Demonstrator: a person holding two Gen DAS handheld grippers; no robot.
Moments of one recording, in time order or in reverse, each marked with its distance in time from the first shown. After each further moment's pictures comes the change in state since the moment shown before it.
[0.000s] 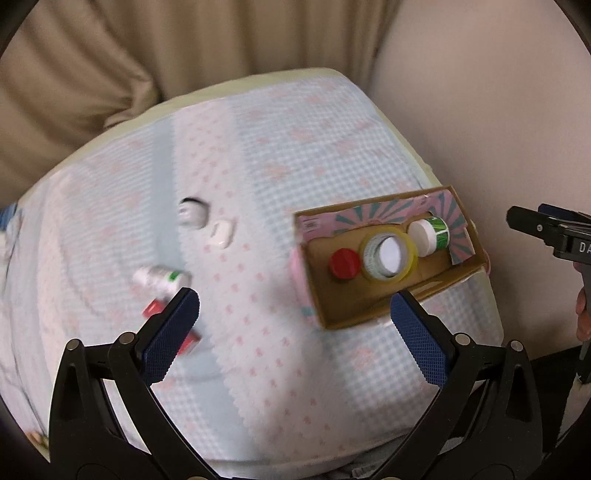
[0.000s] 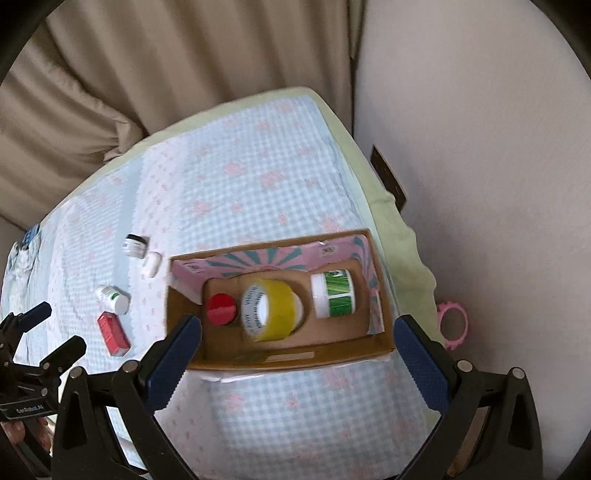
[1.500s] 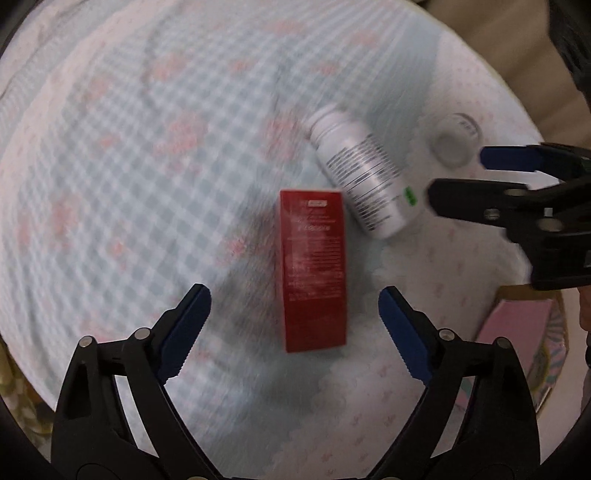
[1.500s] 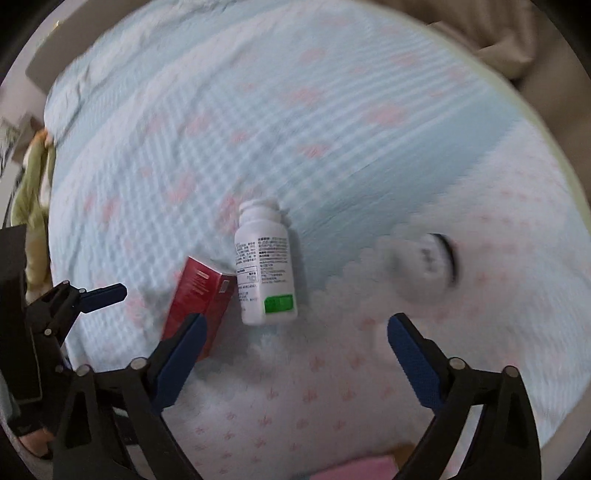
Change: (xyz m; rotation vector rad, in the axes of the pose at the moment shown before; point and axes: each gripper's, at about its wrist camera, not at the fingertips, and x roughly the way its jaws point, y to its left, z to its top) left arm 0.208 0.242 -0.128 -0.818 0.193 0.119; right arm 0.261 0.418 0.001 -1.133 0.347 0.350
